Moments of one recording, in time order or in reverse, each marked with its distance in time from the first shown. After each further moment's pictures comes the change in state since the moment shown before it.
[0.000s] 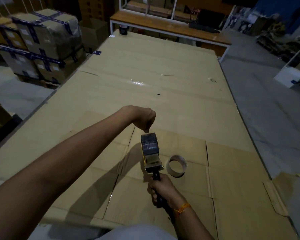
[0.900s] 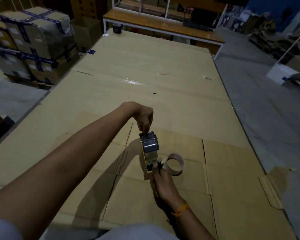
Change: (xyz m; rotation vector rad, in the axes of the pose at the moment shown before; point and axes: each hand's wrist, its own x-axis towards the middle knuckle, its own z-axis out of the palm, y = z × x) left_hand 0.028 -0.008 -0.008 -0.285 -0.193 0.015; right_hand -0.003 0.002 0.006 -0.171 0.255 -0.409
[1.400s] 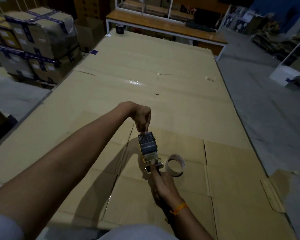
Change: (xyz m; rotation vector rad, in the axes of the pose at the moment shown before) left_hand 0.001 -0.024 0.001 -0.168 -0.013 0.021; right_hand 0.006 -0.002 0.000 -0.156 -0.034 0.167
